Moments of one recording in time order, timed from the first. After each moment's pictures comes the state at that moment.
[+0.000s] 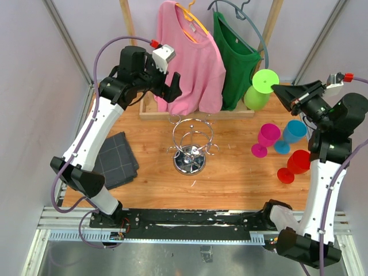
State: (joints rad) left arm -0.43 1.61 1.93 -0.76 0.31 0.15; right arm -0.33 0.95 1.24 -0.21 -0.82 1.26
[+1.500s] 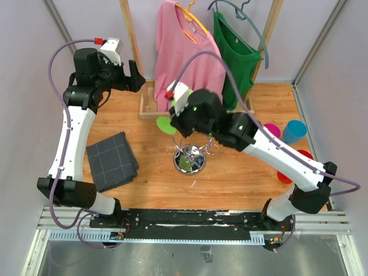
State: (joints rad) left arm -0.07 1.43 1.73 -0.62 0.36 -0.03; right arm 1.01 1.51 1.83 -0.70 0.05 0.08
